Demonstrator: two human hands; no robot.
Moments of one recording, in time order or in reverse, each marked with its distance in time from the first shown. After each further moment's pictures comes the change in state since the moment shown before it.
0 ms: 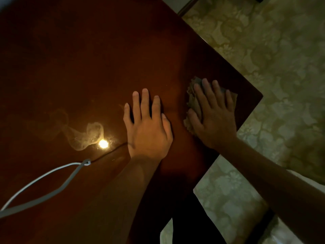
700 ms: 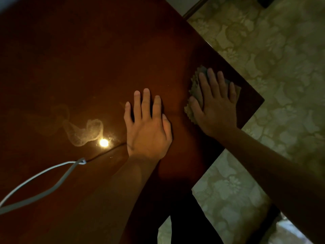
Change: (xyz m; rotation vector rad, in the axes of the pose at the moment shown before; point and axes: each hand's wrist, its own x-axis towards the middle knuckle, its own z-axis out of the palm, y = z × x) left_hand -0.001 0.002 -0.002 -0.006 -0.010 0.004; right_hand 0.031 0.009 0.001 -0.029 -0.017 0.068
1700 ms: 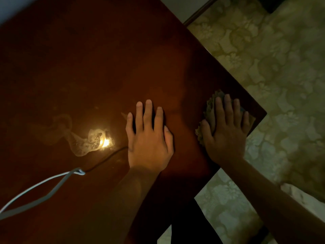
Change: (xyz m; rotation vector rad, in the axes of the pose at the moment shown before) left_hand 0.001 -0.001 -0.004 0.002 -0.047 -0.011; right_hand -0.036 0.011 0.010 0.050 0.105 0.136
